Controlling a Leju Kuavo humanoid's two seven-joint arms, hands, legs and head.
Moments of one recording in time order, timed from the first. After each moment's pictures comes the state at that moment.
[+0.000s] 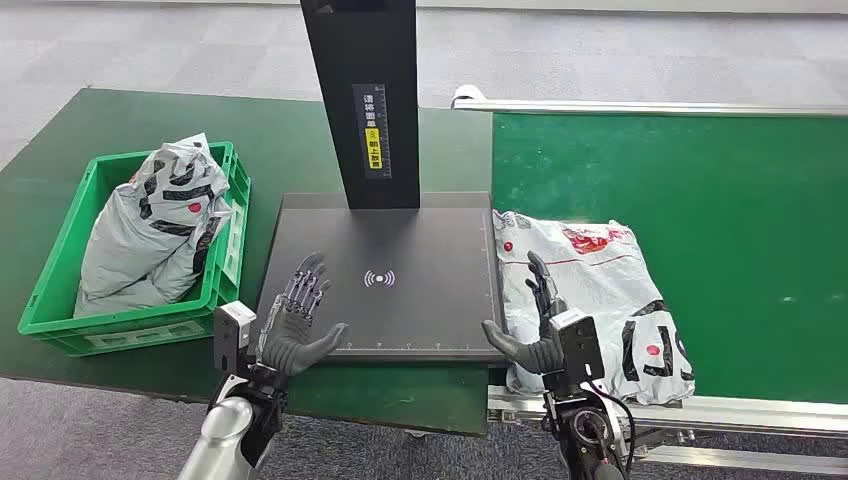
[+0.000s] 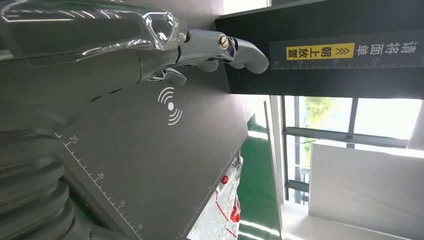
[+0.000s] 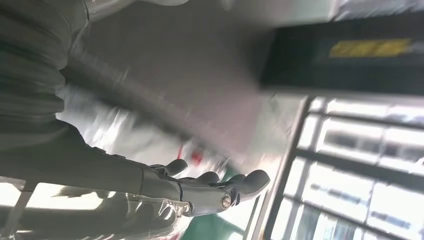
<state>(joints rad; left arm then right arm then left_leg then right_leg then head) -0.20 -0.14 -0.19 -1.15 0.03 -0.30 -0.45 -0.16 0.13 0.12 -1.23 0.32 -0.11 -0.38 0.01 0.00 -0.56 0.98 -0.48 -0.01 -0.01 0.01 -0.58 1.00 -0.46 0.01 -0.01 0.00</state>
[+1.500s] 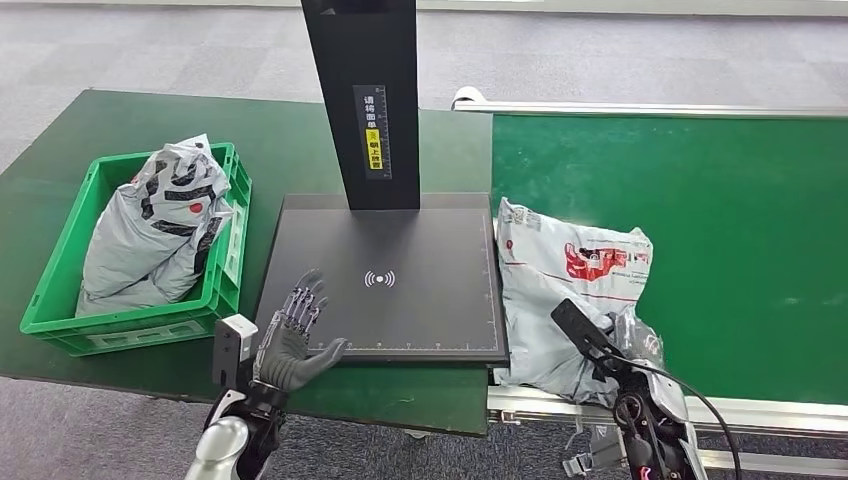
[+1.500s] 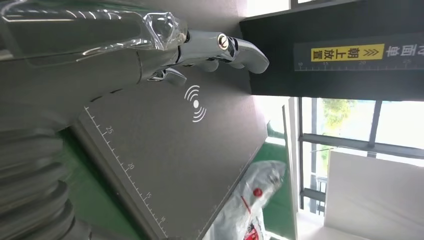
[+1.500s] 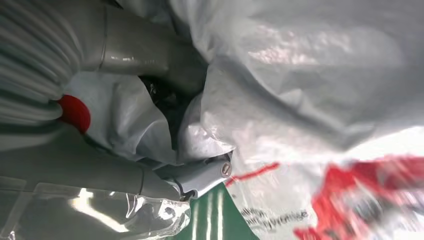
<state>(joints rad) -0.12 -0.15 -0.17 -1.24 0.01 -0.29 -0.39 -0.28 -0.02 -0.06 -1.01 1.05 -0.11 0.13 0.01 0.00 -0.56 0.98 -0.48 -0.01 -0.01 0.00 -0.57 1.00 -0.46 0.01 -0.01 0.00</state>
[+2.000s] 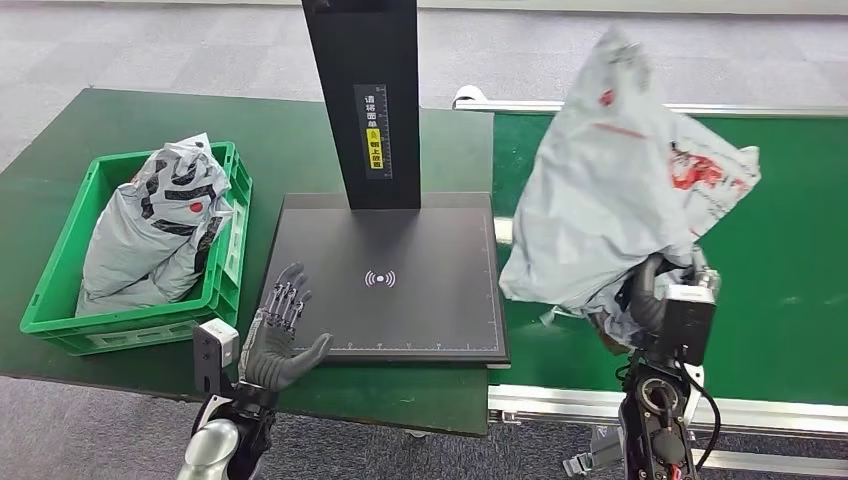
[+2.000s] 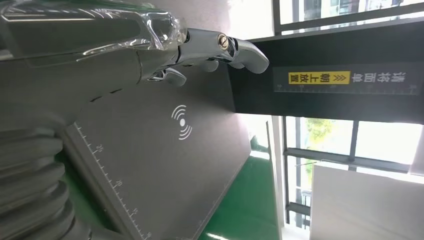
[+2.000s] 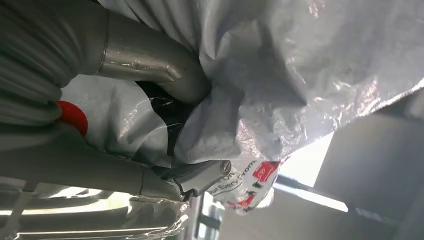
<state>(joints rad) -0.10 -0.15 -0.16 -1.29 0.01 -0.25 -0.42 -0.25 0.08 -0.11 -1.32 0.25 -0.43 -0.55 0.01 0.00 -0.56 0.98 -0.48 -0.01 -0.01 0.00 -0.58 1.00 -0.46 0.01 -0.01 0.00</state>
